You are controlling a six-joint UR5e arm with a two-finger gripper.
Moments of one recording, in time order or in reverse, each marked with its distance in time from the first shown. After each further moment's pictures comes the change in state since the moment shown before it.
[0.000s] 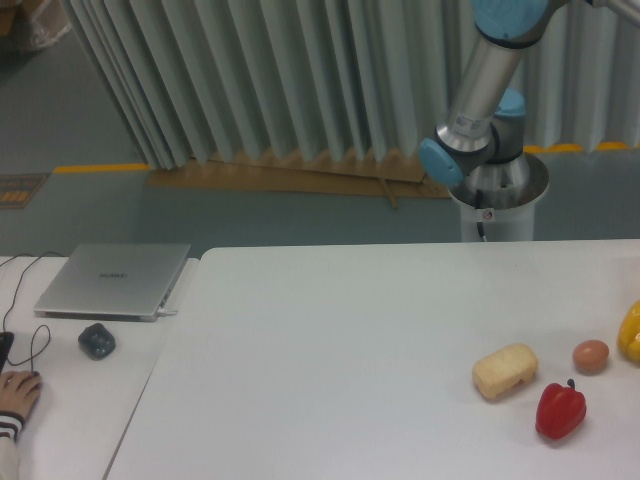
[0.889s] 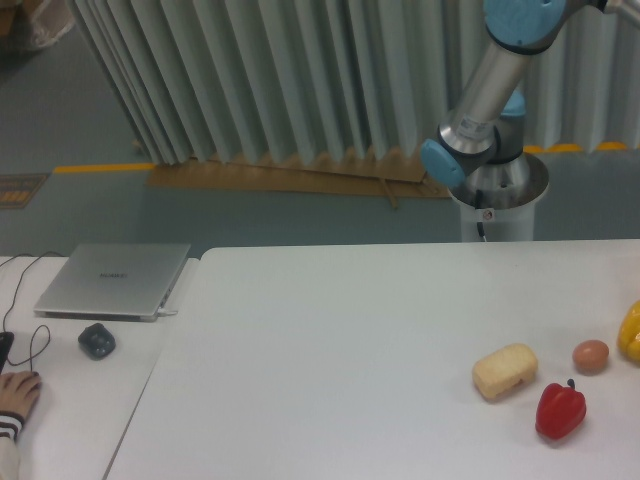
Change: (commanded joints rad) arm -0.006 0.003 -0.008 0.035 0.067 0.005
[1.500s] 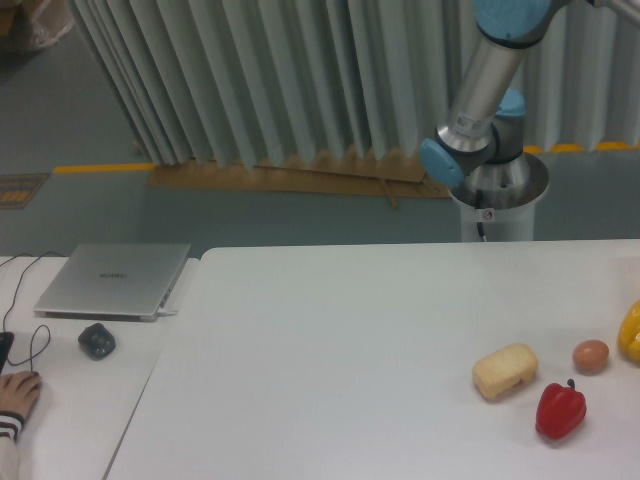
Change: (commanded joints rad) arm -0.075 0.051 -0.003 -0.067 0.002 0.000
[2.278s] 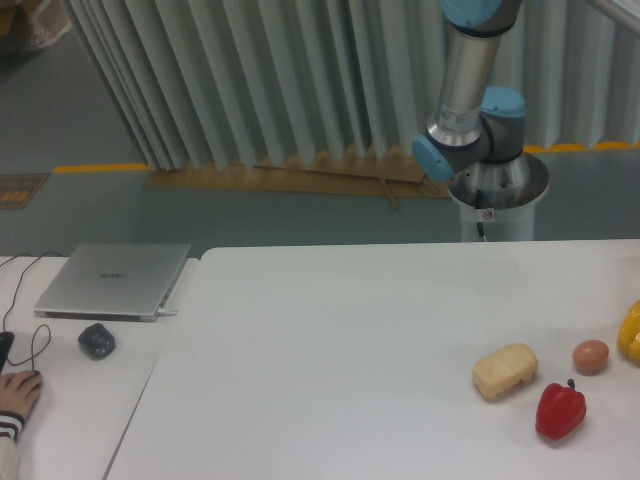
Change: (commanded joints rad) arm -0.113 0.086 0.028 -0.155 -0.090 0.064
